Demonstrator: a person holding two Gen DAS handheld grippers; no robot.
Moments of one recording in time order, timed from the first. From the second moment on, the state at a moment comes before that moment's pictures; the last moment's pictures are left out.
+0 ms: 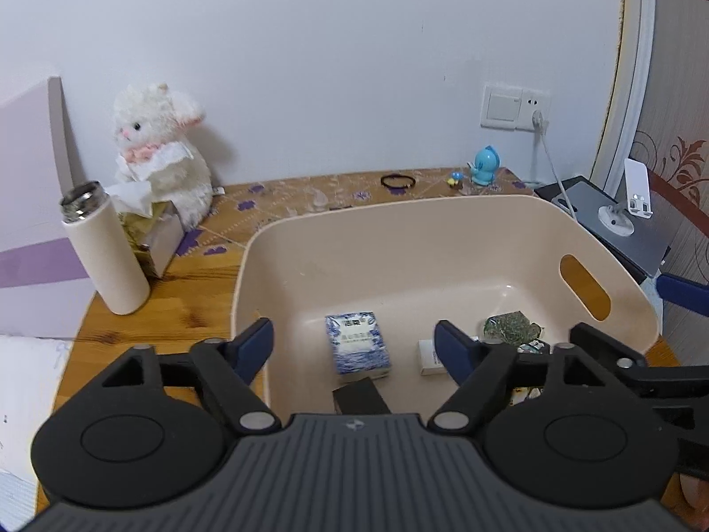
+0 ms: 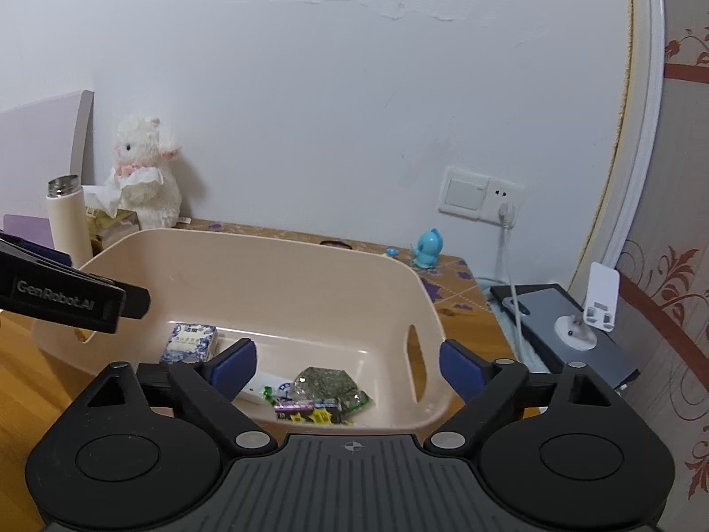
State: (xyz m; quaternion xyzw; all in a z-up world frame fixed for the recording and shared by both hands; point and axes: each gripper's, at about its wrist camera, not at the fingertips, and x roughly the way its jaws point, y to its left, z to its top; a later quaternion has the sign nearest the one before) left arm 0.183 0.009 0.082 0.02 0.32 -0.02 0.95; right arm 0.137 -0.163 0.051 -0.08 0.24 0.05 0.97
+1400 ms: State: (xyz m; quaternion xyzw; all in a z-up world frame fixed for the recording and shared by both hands) left arm 0.143 0.013 -0.035 0.00 0.41 -0.04 0.91; right arm 0.115 -0.160 -0.057 -0.09 0.37 0.09 0.92
